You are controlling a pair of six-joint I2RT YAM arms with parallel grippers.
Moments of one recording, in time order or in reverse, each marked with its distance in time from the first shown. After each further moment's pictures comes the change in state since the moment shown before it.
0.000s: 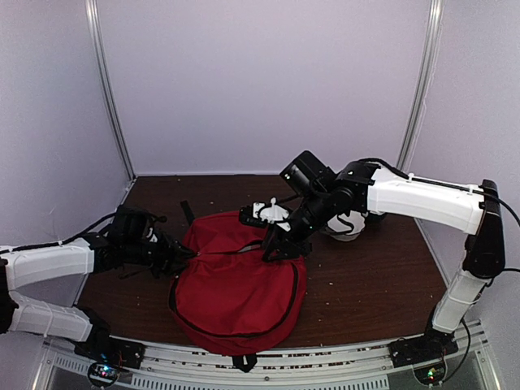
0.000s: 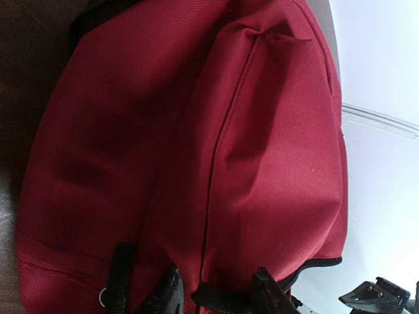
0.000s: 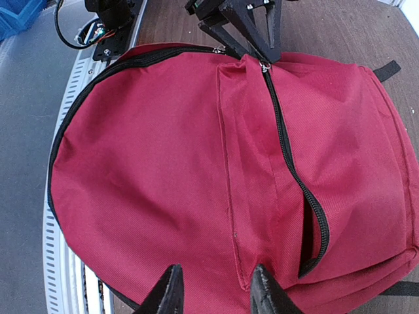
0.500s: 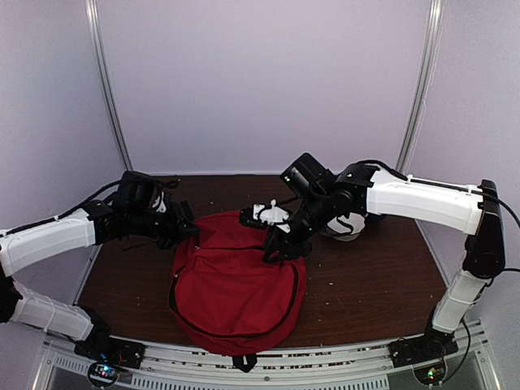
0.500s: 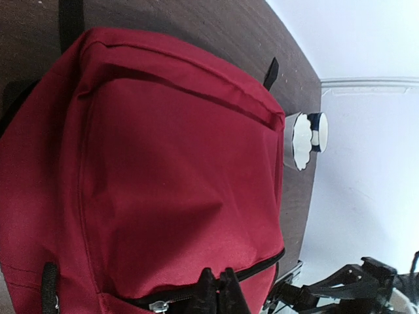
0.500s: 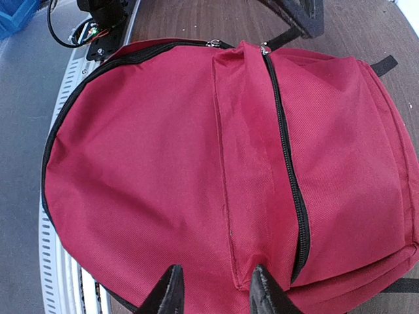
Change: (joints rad) left arm -0.063 0.085 0.310 -0.173 -0.075 0.233; right arm 0.000 0.000 -0.019 0.018 0.016 0.008
